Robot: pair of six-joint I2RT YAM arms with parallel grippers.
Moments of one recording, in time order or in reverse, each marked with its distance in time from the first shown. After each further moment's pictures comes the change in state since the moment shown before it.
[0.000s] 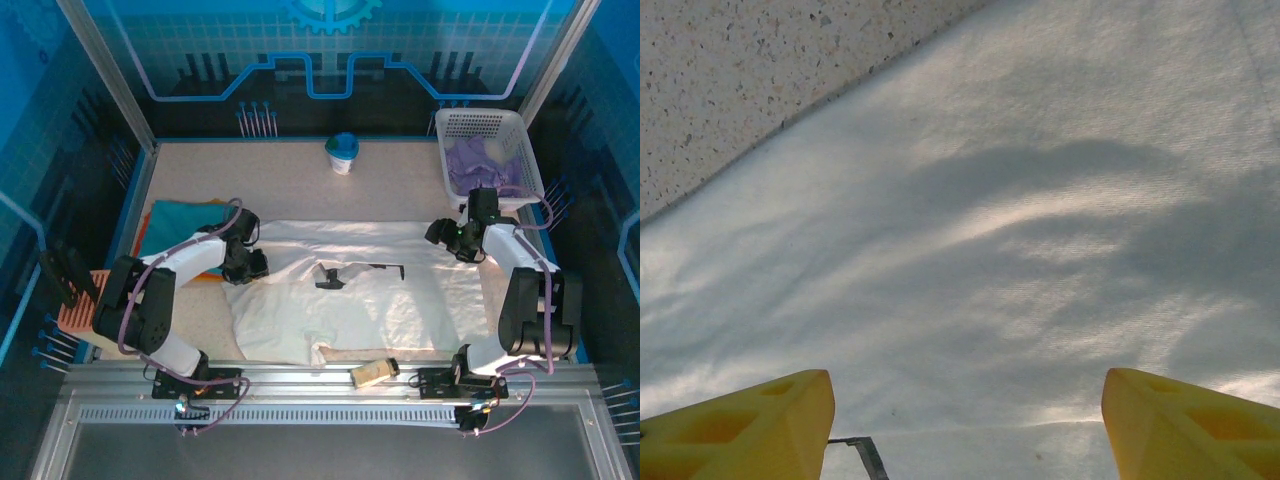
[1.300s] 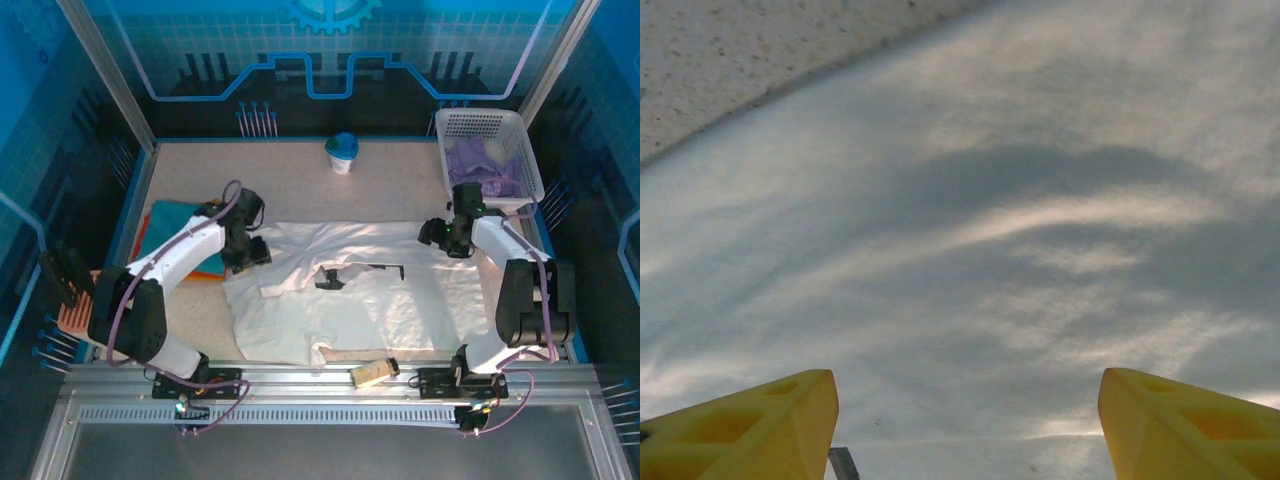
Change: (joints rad) left arm -0.052 -0.029 0.282 -0.335 -0.092 -0.018; right arm 0.109 0.066 0.077 -0.053 0.133 -0.055
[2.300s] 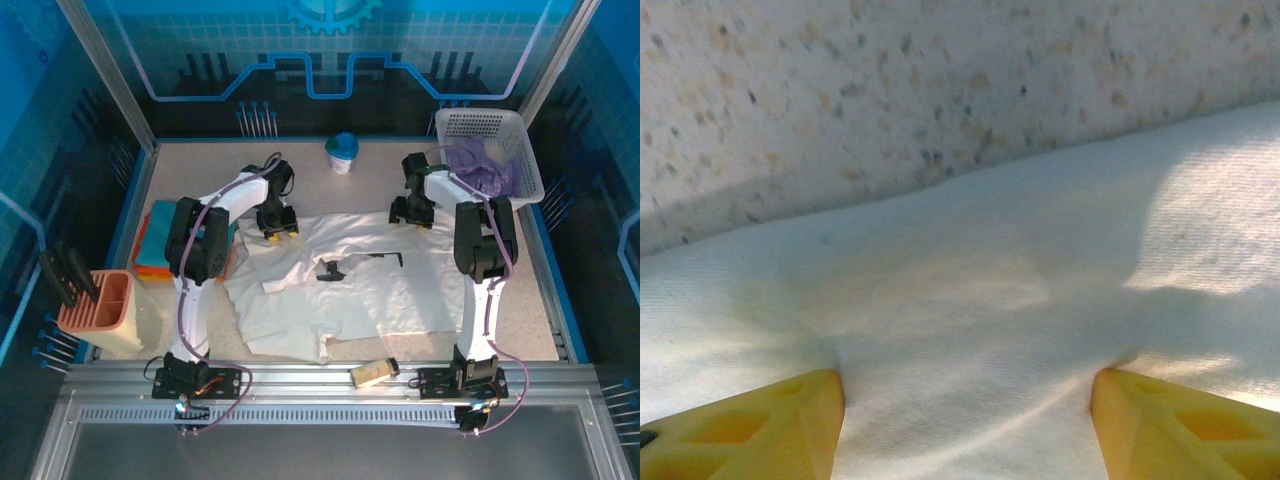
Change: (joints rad) left arm 0.033 0.673 0.576 -0.027 0.078 0.137; right arm 0.167 0.572 0.610 -0.240 0.112 -0.013
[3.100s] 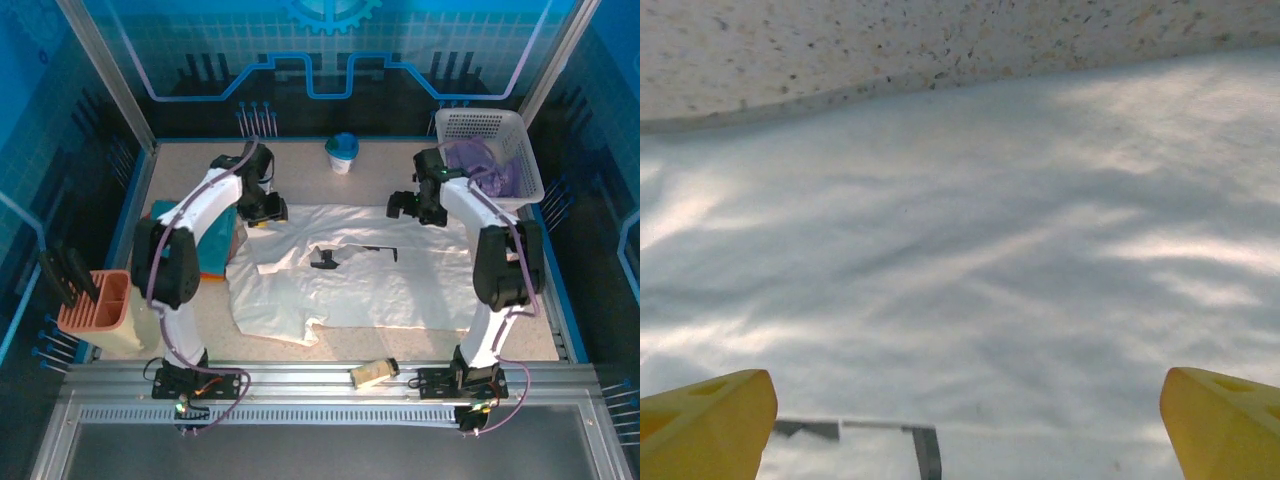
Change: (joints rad) left arm 0.027 -0.345 -0.135 -0.039 0.028 0.068; right arm 0.000 -0.321 -0.206 0.060 -0.038 -0.008
